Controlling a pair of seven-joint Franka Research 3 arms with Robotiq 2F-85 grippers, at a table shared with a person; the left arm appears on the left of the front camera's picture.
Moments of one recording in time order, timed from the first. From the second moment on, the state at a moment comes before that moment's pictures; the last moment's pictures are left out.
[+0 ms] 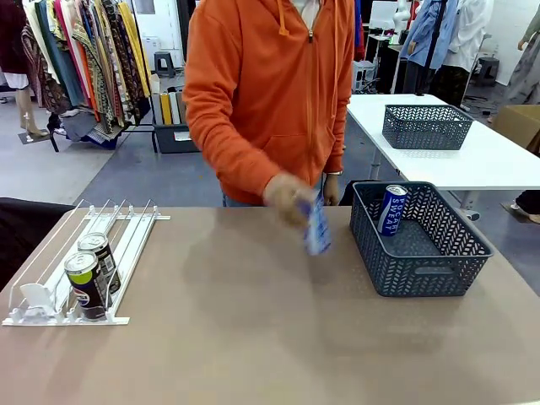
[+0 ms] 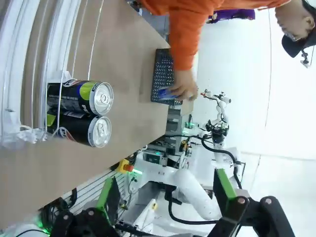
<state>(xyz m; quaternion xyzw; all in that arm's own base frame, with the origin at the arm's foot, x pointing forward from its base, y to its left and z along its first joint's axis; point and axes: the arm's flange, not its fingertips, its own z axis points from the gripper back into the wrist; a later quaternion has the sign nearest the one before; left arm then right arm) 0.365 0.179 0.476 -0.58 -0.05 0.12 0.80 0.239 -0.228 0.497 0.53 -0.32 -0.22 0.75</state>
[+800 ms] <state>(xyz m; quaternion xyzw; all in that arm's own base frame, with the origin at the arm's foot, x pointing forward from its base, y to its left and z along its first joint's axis) 0.359 0.184 0.487 -0.57 -0.06 0.13 0.81 0.239 -0.228 0.497 0.53 -0.32 -0.22 0.75</state>
